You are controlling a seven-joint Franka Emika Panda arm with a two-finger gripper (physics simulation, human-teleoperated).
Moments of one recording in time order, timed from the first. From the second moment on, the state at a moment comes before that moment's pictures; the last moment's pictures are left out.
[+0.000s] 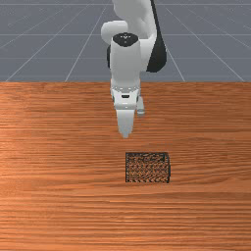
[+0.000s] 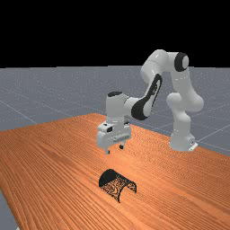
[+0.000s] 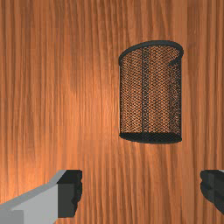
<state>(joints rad) 0.00 0.39 0.00 -1.96 0.00 2.36 -0.79</state>
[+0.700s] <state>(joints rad) 0.03 0.41 0.10 -1.94 0.14 2.36 -0.76</state>
